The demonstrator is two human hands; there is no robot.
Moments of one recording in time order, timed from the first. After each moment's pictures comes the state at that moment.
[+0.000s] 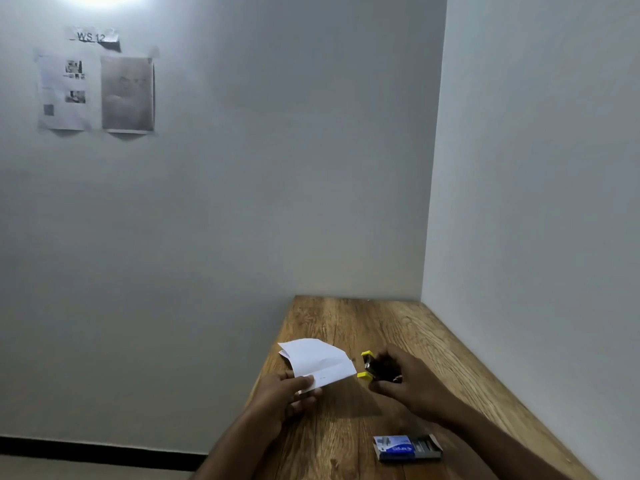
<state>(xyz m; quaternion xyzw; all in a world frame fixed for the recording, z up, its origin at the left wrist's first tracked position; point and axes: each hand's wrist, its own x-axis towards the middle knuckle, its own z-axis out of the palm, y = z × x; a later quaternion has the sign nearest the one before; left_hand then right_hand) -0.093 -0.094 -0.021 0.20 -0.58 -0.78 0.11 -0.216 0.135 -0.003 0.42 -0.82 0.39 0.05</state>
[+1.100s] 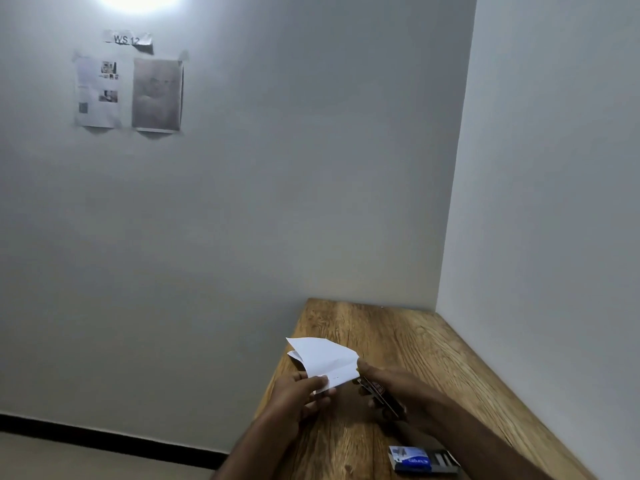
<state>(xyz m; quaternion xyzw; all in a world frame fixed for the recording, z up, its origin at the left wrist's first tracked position) -0.093 -0.088 -0.022 0.21 -0.56 -0.79 0.15 -0.199 0.089 0.010 0.21 -0.78 0.53 -0.27</state>
